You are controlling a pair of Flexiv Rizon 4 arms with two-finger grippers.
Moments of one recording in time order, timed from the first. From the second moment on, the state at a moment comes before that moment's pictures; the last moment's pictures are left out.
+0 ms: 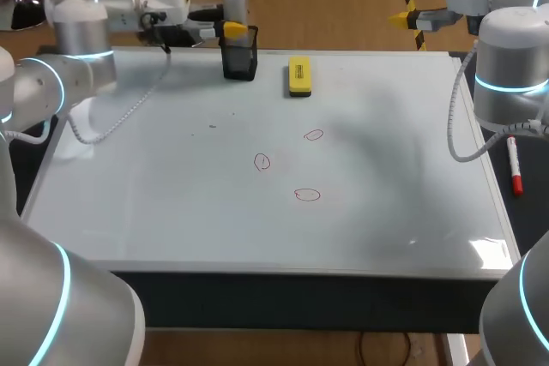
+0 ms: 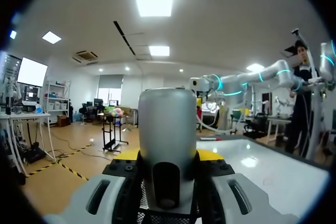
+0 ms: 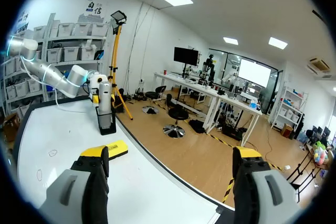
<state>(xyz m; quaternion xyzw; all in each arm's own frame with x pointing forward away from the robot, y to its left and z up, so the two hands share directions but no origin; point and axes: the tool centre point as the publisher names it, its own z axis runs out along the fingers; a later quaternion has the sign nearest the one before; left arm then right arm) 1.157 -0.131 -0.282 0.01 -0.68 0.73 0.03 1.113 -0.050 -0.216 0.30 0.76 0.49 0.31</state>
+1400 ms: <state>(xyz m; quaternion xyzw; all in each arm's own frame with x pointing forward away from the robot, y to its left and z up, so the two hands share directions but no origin) 1.149 -0.114 -0.159 -0.04 -0.67 0.74 0.03 1.113 -0.050 -0.216 0.30 0.76 0.49 0.31</state>
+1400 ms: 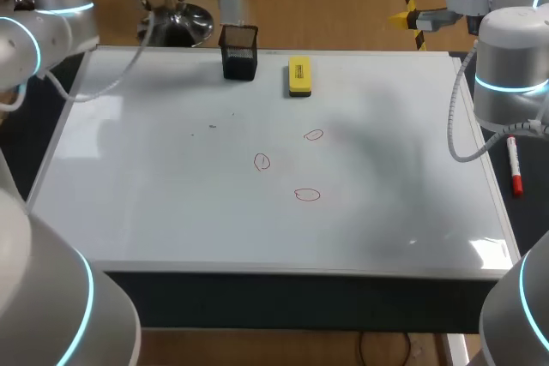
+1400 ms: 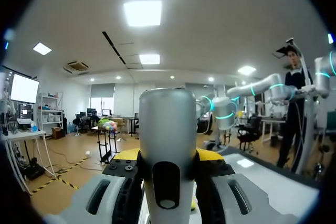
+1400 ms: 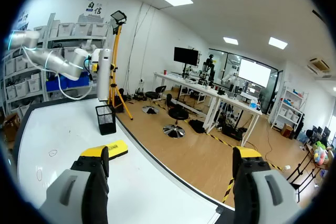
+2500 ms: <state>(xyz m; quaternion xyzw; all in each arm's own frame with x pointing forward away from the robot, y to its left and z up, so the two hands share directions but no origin) 1.035 -0.036 -0.186 -0.03 -0.70 0.71 0.08 1.113 -0.050 -0.216 0.30 0.76 0.49 0.31</state>
